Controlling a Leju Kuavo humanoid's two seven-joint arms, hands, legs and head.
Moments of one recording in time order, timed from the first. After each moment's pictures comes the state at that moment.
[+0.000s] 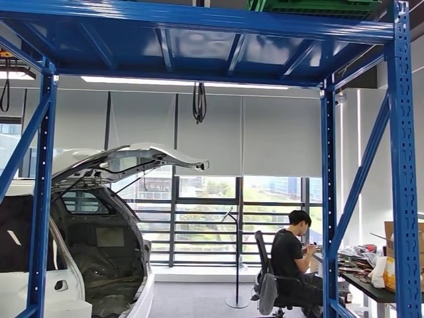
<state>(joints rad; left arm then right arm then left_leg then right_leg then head) -0.08 -0.13 1.27 -0.25 -1.22 -0.08 -0.18 -0.03 -0.15 0.20 -2.17 0.17 0.21 -0.65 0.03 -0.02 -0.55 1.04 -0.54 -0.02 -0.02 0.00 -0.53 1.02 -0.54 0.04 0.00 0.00</state>
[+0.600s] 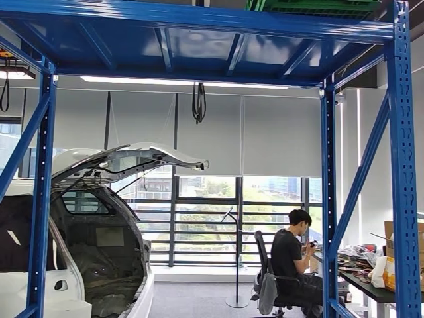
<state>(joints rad) -0.08 -0.13 1.28 -0.24 -1.22 -0.08 -0.18 -0.02 -0.14 0.22 -2.17 0.17 0.20 -0.63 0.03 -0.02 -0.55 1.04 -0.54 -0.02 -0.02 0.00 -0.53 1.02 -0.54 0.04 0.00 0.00</state>
